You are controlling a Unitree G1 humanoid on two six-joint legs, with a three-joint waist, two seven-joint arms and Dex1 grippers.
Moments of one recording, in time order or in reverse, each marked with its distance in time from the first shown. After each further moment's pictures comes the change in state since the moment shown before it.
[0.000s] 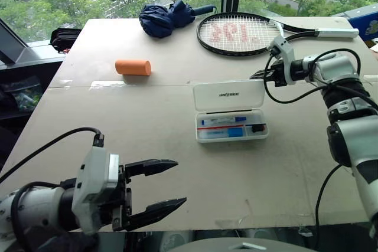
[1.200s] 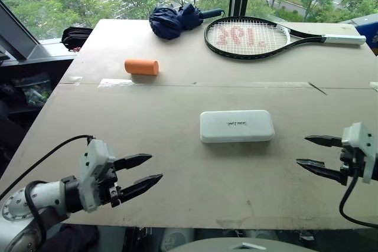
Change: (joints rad) left arm 0.018 -0.025 -0.178 0.360 0.331 -0.100 -0.049; right arm 1.628 -0.239 -0.858 -1.526 0.320 -0.062 -0.076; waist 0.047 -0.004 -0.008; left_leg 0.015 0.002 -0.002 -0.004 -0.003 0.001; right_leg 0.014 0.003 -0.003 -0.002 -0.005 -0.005
